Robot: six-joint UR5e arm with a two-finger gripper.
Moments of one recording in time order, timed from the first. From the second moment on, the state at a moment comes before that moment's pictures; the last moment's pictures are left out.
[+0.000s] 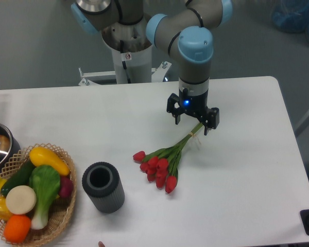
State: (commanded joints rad) arm 2.62 -1.73 -2.00 -0.84 1.57 1.23
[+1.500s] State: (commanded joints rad) arm 2.65 -1.88 -1.96 -0.82 1.43 1.32
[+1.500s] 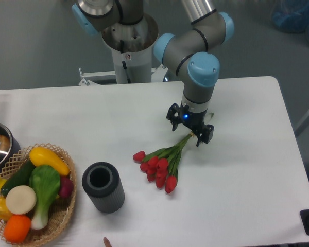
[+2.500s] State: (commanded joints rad) arm 2.66 -1.90 -1.98 -0.82 1.43 1.31
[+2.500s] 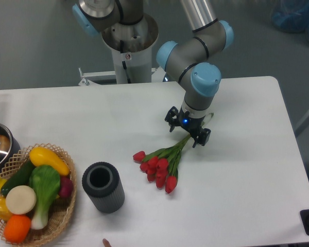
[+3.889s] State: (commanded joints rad) arm 2.66 -1.90 -1.99 -0.82 1.43 1.28
